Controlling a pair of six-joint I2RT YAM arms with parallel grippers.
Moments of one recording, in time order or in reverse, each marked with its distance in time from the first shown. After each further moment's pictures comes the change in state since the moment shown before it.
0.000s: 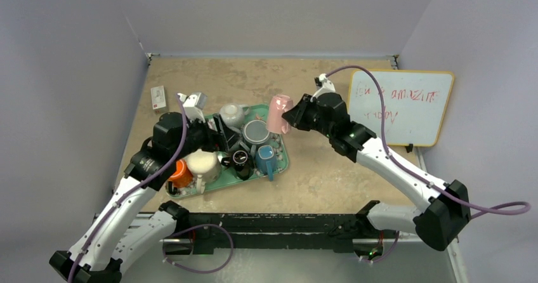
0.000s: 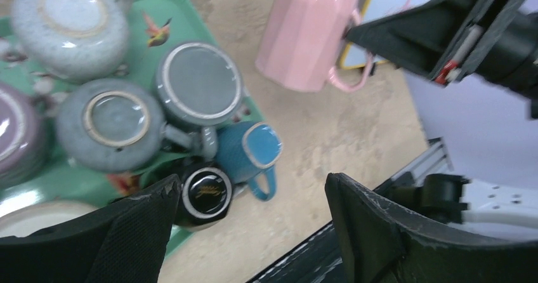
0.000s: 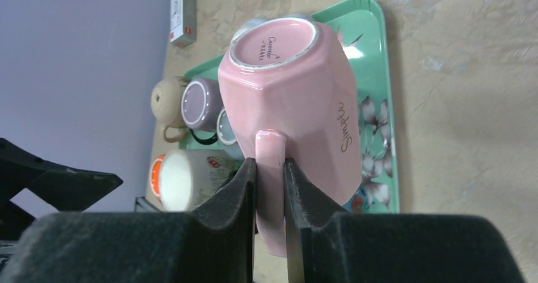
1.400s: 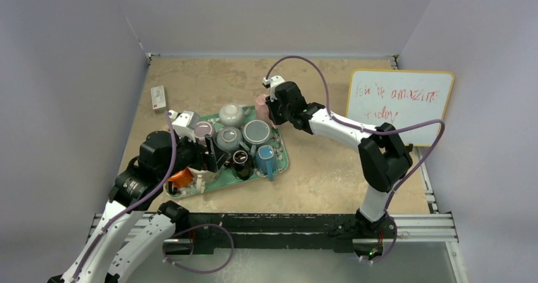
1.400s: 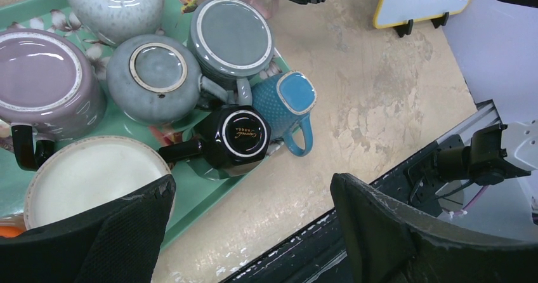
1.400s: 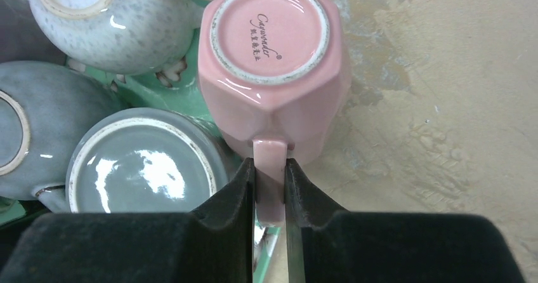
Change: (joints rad) left arm 0.000 -0.204 -0.034 -0.256 -0.045 0.188; right arm 0.022 0.604 0.317 0.002 0.013 -0.675
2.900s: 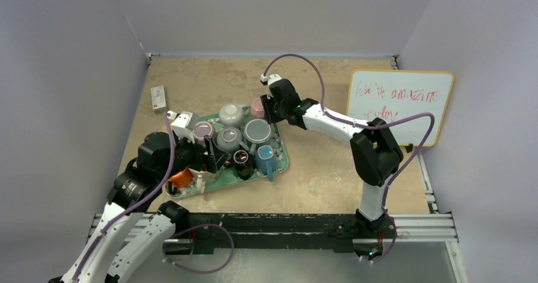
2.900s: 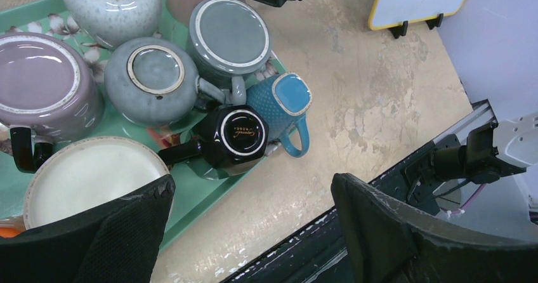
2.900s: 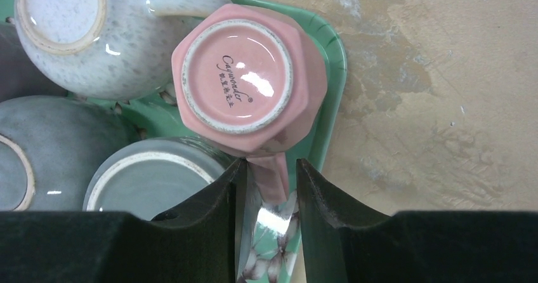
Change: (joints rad) left arm 0.000 -0.012 0.000 0.000 0.003 0.001; right arm 0.005 0.079 0.095 -0.063 0.021 0.093
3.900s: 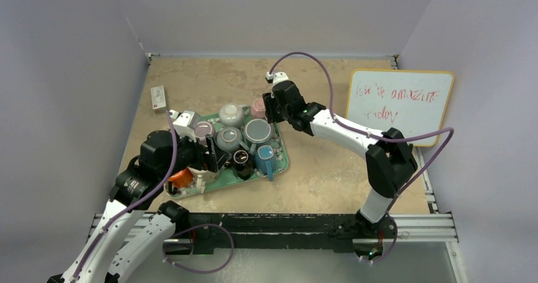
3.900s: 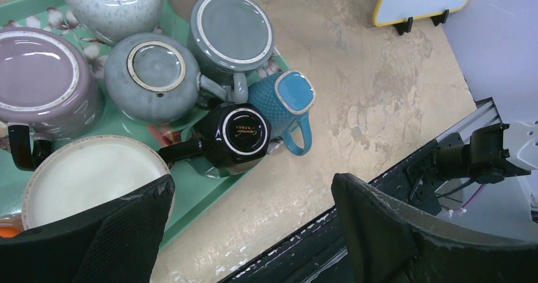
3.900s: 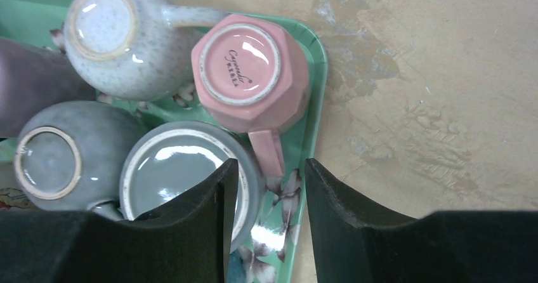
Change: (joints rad) left arm 0.000 0.021 0.000 0.000 0.000 0.000; right arm 0.044 -0.142 -0.074 0.013 0.104 0.063
